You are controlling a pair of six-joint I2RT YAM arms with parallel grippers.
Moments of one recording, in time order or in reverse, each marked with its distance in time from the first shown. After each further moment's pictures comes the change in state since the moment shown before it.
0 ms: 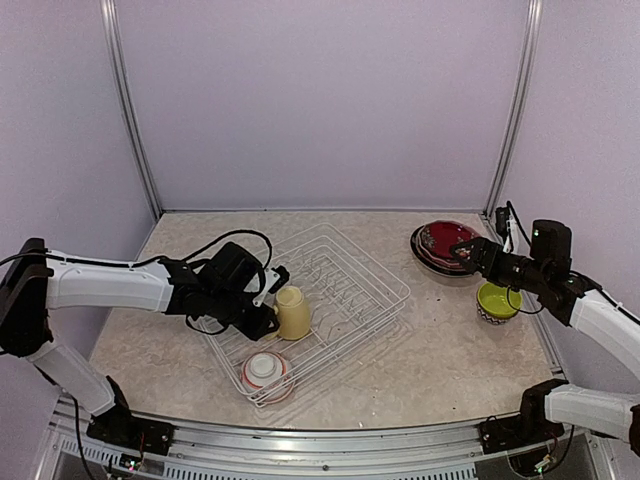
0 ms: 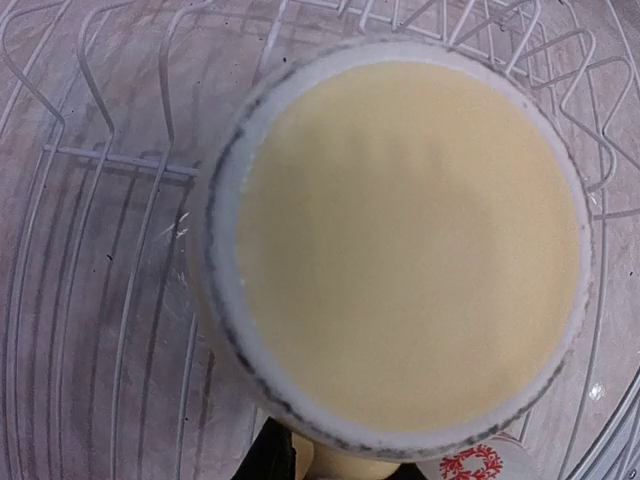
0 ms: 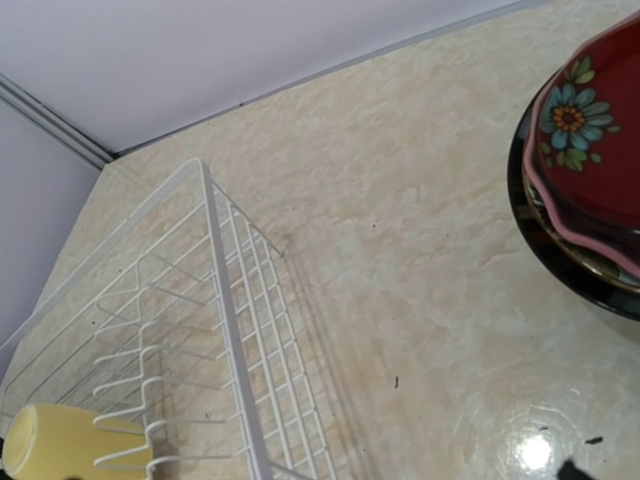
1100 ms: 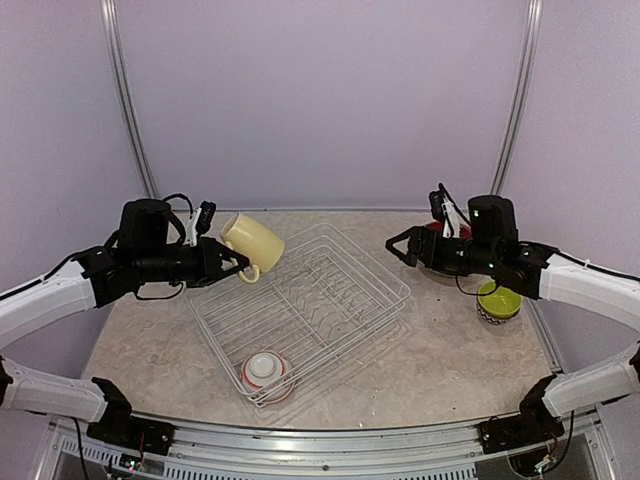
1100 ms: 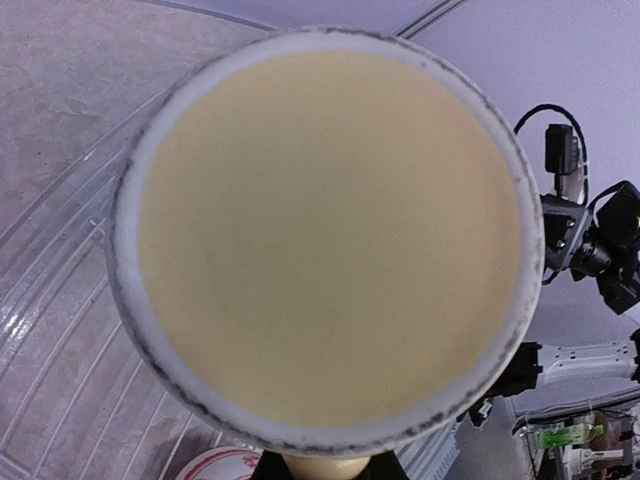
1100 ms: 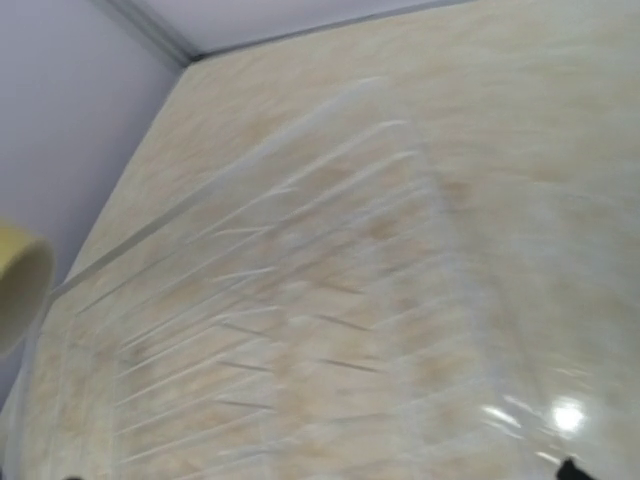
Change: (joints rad) left arm 0.237 -0.440 -0.067 0.090 0.291 -0.475; right arm 0.389 0.265 0.225 0.013 0.197 0.059
